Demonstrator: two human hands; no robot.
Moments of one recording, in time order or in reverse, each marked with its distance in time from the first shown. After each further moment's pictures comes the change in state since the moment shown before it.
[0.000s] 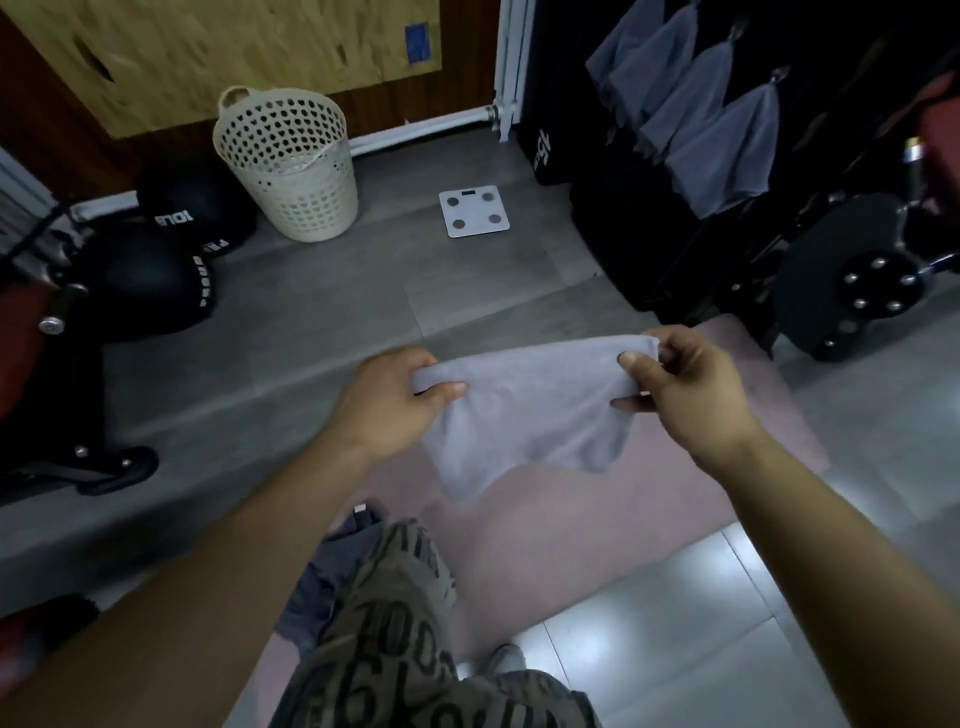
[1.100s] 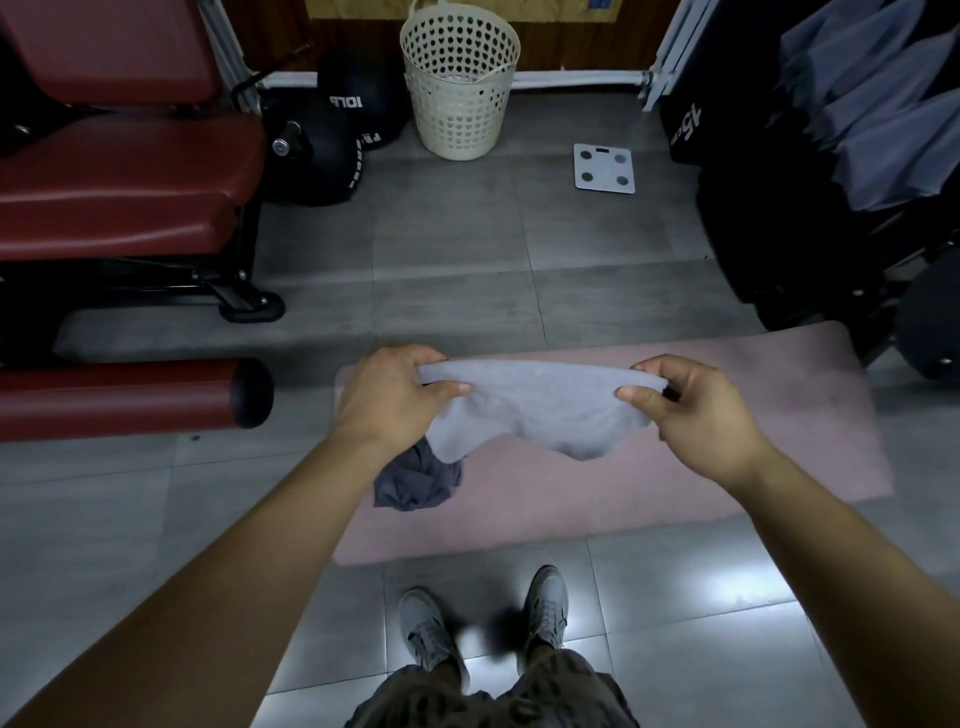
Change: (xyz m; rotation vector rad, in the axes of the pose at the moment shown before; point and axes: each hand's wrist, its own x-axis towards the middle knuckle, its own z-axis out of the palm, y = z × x) left_hand -0.303 -0.149 -0.089 -0.068 0.189 -0.332; right_hand -0.248 0.022 0.151 -0.461 -0.389 -0.149
